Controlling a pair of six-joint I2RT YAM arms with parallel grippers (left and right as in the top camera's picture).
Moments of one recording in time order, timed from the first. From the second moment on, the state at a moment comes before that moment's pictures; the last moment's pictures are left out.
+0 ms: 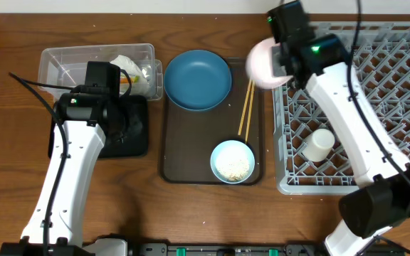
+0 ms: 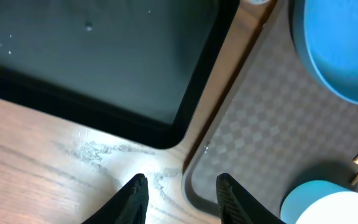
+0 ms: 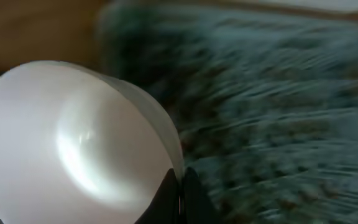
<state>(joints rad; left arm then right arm) -0.05 1.42 1.25 -1.14 0.01 -0.50 0.36 1.84 1.84 -1.02 0.54 0.26</state>
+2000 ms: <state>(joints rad) -0.05 1.42 1.25 -1.12 0.01 -0.50 0.46 2.21 1.84 -0.75 1.11 -0.23</state>
